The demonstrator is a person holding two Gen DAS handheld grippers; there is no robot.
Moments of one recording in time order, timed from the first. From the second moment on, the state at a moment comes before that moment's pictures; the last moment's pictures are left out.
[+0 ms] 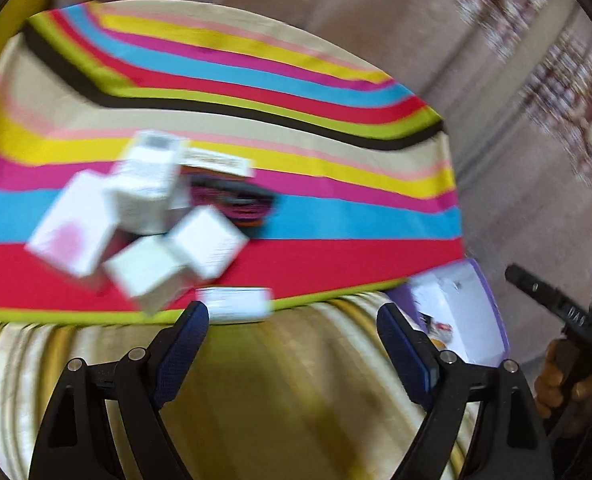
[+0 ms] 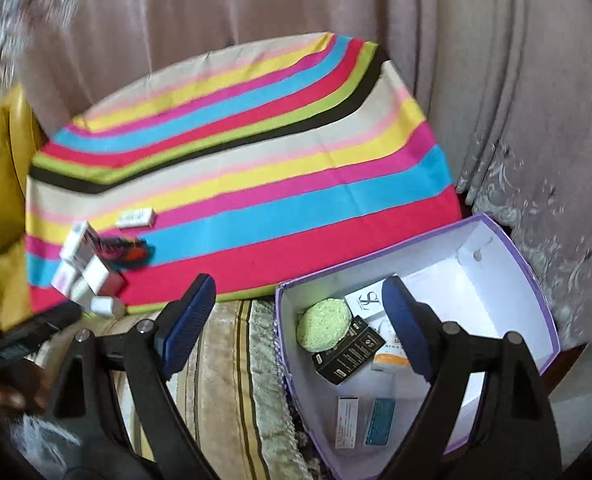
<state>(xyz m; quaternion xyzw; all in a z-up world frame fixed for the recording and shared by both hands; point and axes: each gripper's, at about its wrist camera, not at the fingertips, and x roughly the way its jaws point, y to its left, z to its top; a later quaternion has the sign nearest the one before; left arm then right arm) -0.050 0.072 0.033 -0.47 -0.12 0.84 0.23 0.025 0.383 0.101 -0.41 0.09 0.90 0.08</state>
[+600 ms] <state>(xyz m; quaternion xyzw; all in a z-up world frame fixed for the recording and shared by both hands) -0.060 -0.015 0.016 -0.45 -0.14 0.87 0.13 -0.033 0.234 0.035 -0.51 0.03 0.86 -0.09</state>
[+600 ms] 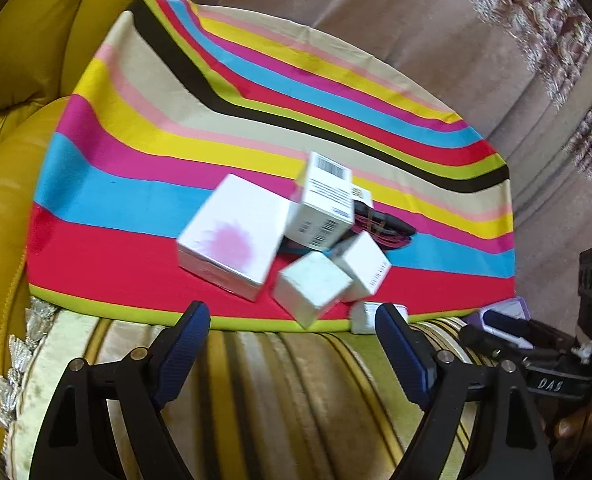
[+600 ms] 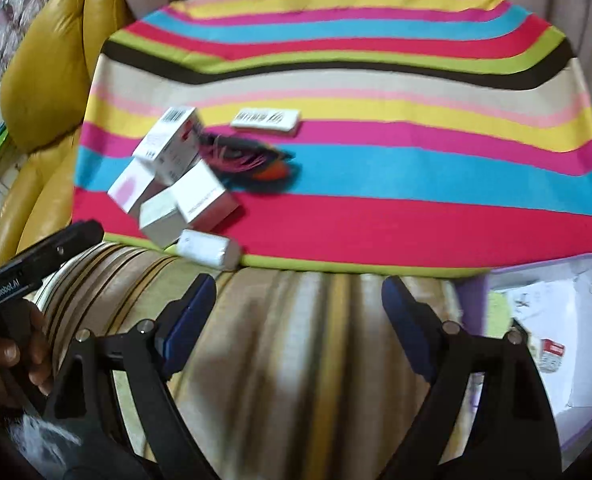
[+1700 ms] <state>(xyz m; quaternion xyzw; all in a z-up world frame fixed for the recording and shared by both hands) -0.128 0.025 0.022 -0.43 -0.07 0.88 0.16 -0.068 0.163 0.000 -0.56 0.03 0.83 -0.07</state>
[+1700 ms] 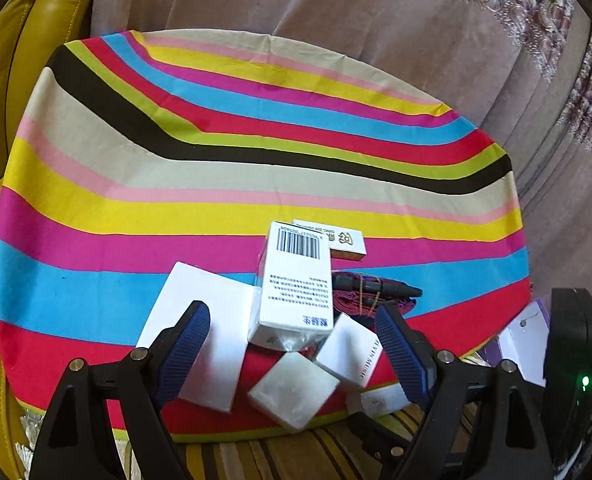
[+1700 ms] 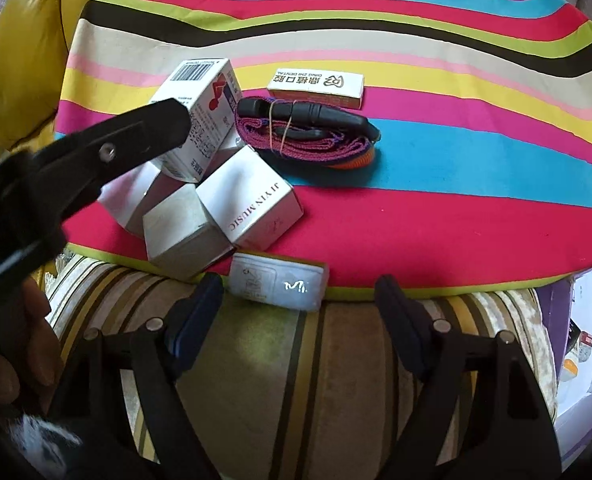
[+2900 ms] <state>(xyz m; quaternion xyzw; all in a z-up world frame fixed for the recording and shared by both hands) -0.094 0.067 0.042 -0.40 -0.06 0.90 0.17 -0.039 0.222 0.014 -0.53 0.06 0.85 -0.03</state>
